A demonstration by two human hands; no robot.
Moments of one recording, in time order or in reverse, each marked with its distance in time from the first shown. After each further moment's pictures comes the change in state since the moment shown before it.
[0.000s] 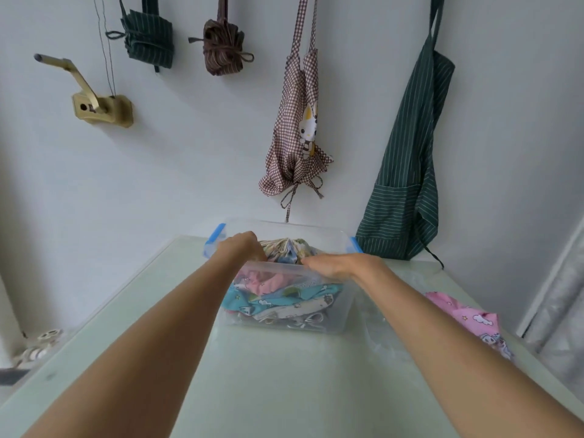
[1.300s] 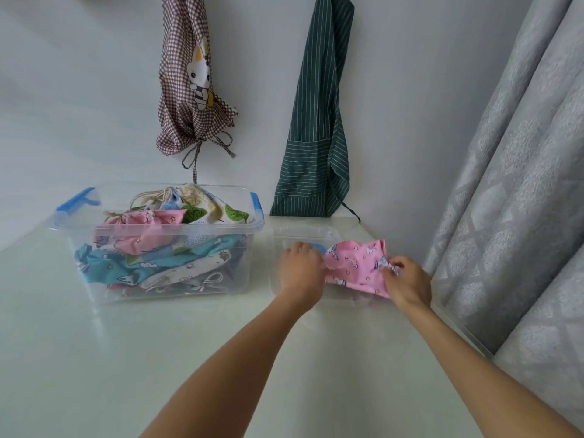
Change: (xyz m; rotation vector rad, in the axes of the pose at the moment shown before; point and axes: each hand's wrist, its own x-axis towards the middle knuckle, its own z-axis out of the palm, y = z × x) left_hand -0.085 0.212 0.181 -0.023 0.236 0.545; right_hand -0.086 0.276 0.049 0.402 1.086 0.473
